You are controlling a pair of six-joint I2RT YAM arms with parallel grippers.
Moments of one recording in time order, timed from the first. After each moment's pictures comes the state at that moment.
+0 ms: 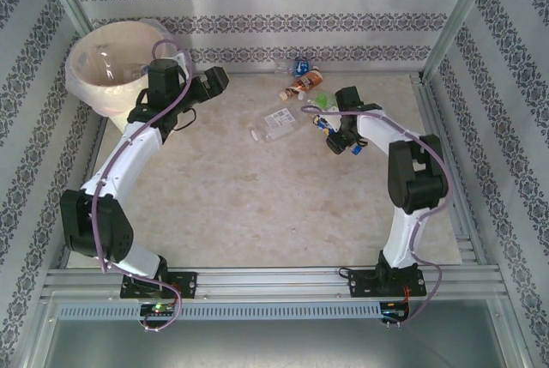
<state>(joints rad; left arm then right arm) -0.15 1.54 1.35 -0.21 0.27 -0.59 0.21 1.89 1.35 -0.62 0.08 -0.46</state>
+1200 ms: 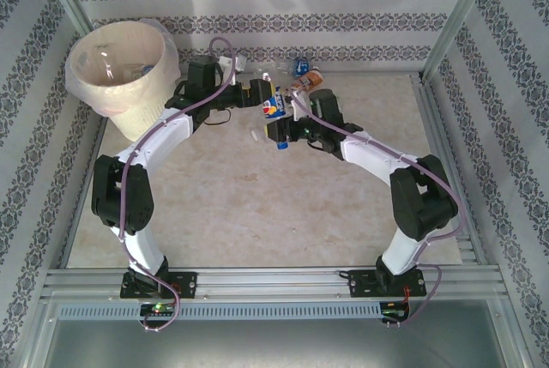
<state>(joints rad) -0.29 1.78 1.50 -0.14 0.70 -0.53 0.45 1.73 1.17 0.02 -0.58 0.29</state>
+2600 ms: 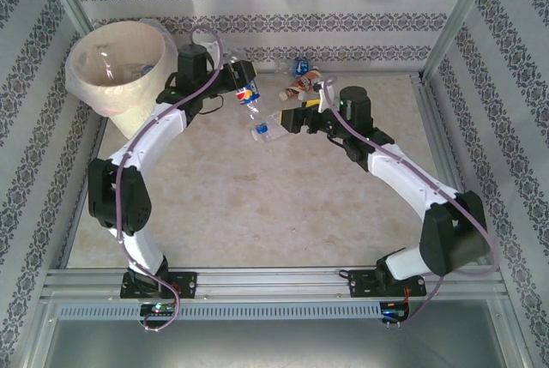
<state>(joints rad) -0.25 1.75 1.58 -0.16 0.42 -0.57 0.38 1.43 1.04 0.09 -0.47 0.33</state>
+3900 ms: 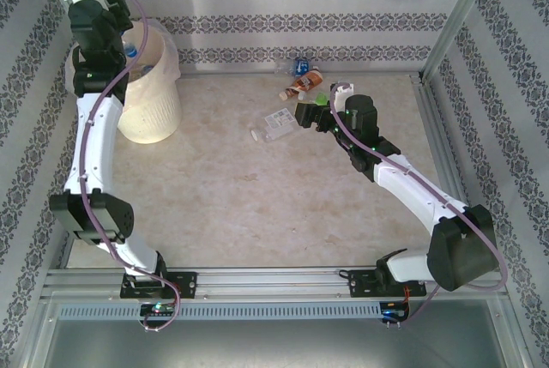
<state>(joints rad) 0.12 1.66 1.89 -0.14 -0.32 -0.11 0.38 1.35 0.96 0.10 -0.12 0.37</state>
